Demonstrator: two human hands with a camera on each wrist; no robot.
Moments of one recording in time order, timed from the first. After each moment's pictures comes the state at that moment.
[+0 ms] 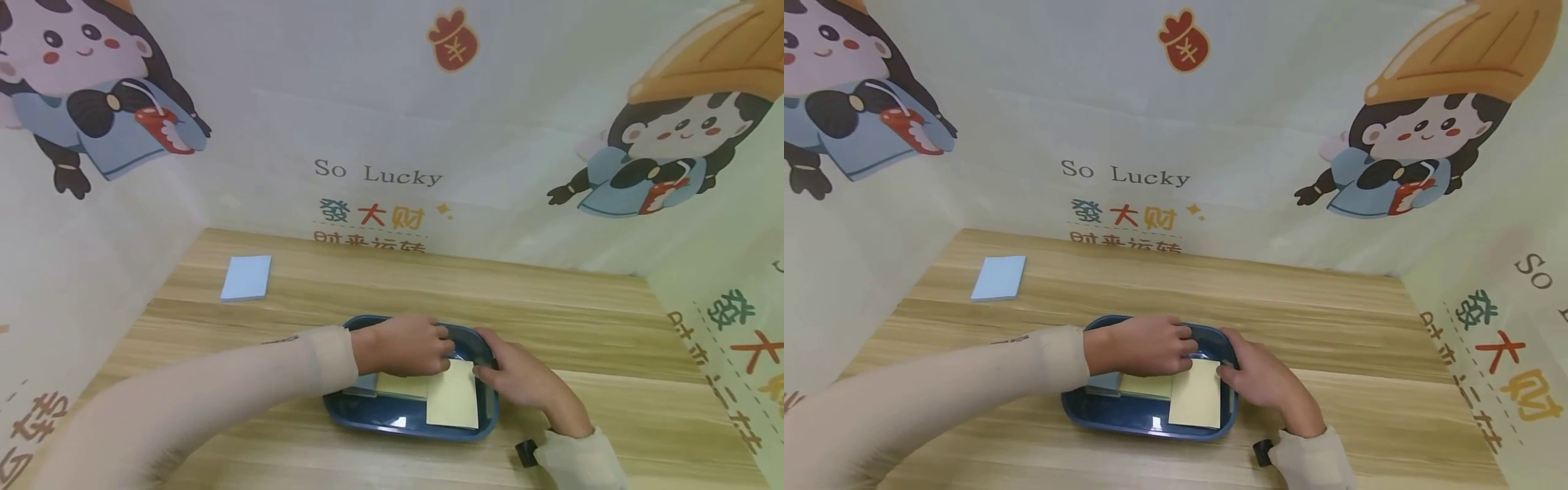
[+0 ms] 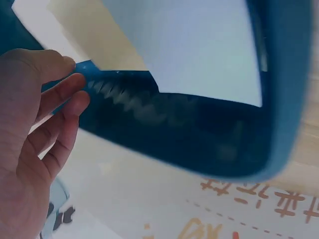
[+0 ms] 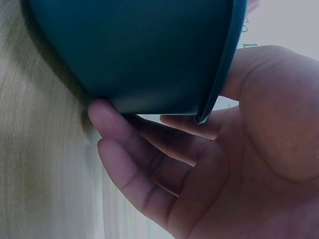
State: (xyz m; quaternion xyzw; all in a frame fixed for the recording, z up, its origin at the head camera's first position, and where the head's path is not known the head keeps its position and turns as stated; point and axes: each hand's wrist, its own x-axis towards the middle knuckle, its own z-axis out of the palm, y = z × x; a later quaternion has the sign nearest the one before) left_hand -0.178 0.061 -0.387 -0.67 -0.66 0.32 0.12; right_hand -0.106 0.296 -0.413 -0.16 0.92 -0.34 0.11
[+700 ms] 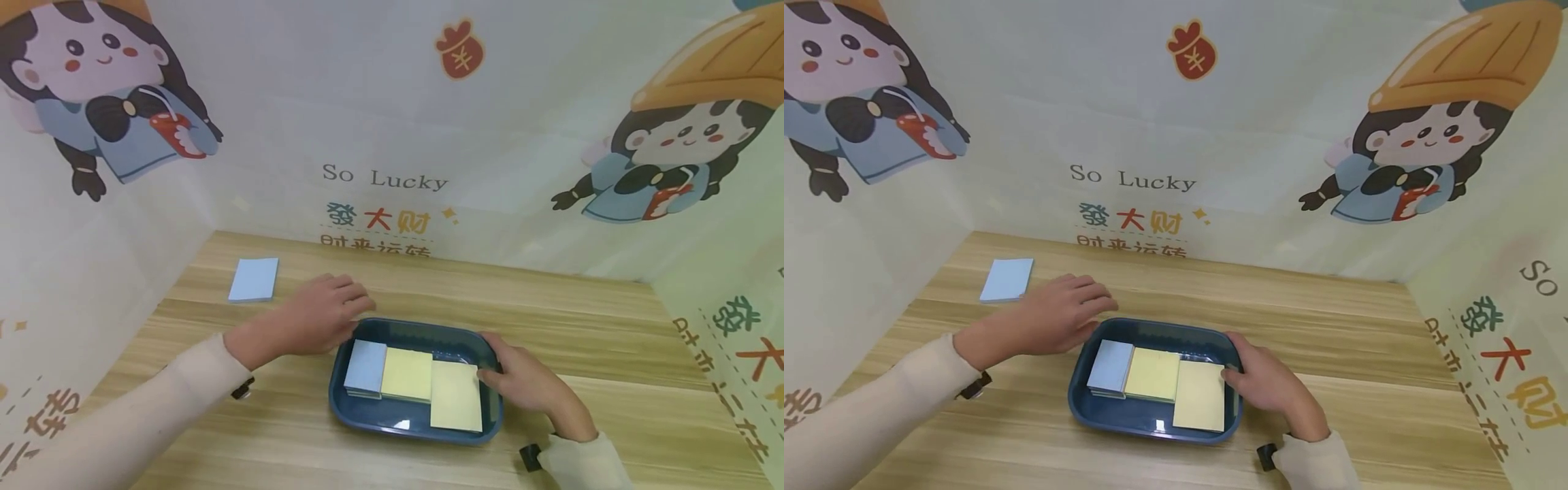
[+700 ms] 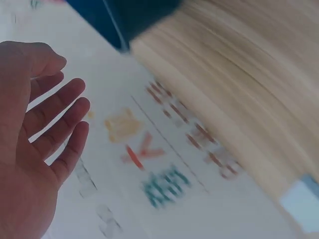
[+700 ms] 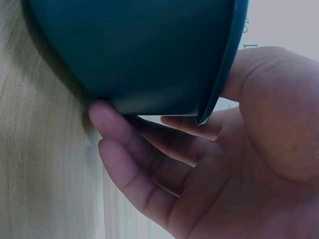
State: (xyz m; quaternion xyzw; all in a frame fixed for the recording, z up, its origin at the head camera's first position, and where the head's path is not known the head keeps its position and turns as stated) left_hand -0.201 -0.079 -0.366 -0.55 -0.82 0.01 0.17; right_hand -0.103 0.293 -0.414 -0.16 0.92 -0.35 0.10
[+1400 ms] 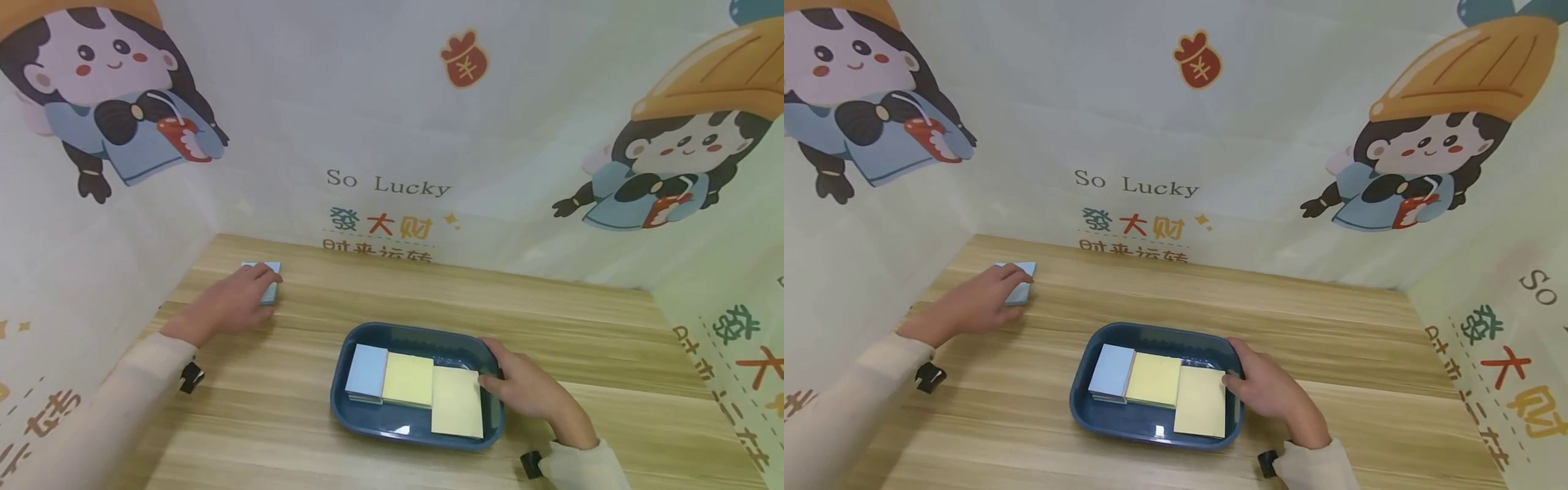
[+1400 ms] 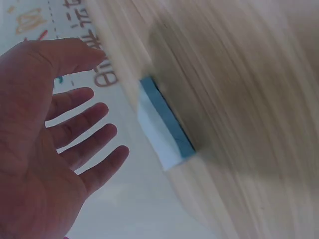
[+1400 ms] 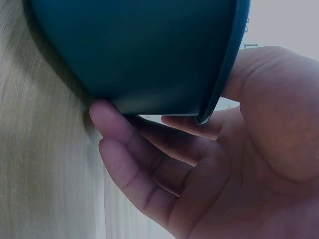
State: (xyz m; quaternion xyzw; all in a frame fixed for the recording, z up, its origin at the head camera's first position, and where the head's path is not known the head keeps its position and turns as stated) left_hand -0.258 -0.205 -0.414 -0.33 -0.94 -0.09 0.03; right_hand -0.103 0.294 -0.416 -0.17 0.91 -0.36 0.10
